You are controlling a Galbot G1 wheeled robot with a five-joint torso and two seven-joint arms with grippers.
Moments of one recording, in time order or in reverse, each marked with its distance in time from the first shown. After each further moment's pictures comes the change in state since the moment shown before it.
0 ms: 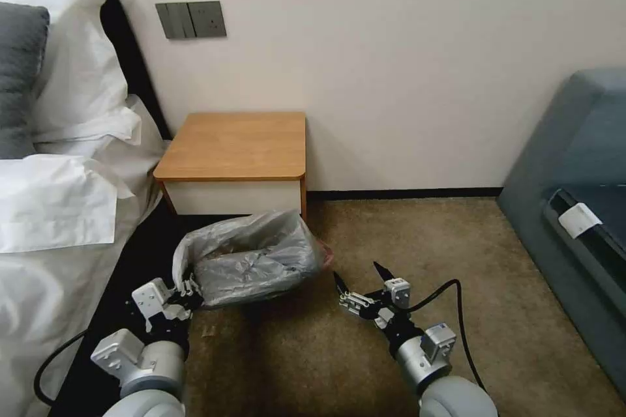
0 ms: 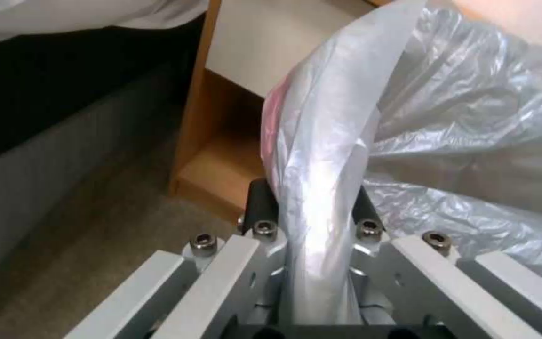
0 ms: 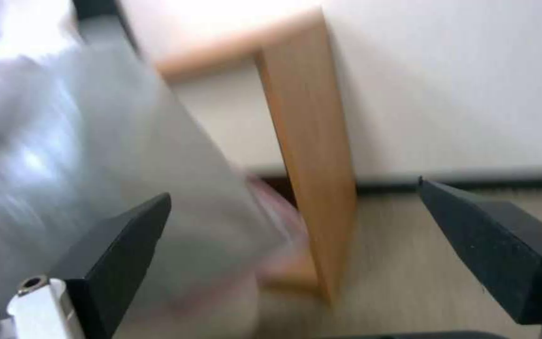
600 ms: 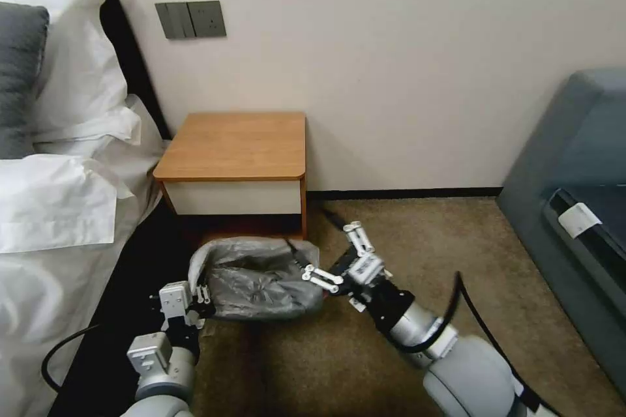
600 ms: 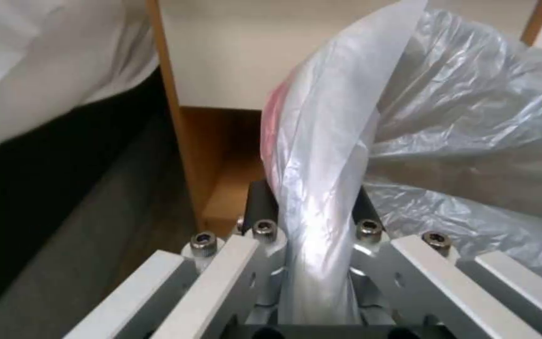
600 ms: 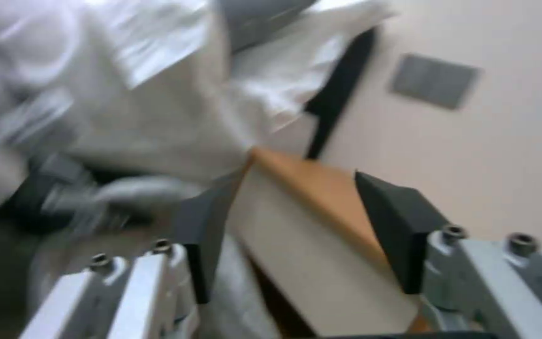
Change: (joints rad) left arm 0.014 0.087 0.051 0.085 0.406 -0.058 0.144; right arm 0.346 -0.324 -0.219 0.149 -0.341 0.112 -0.229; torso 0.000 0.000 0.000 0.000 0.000
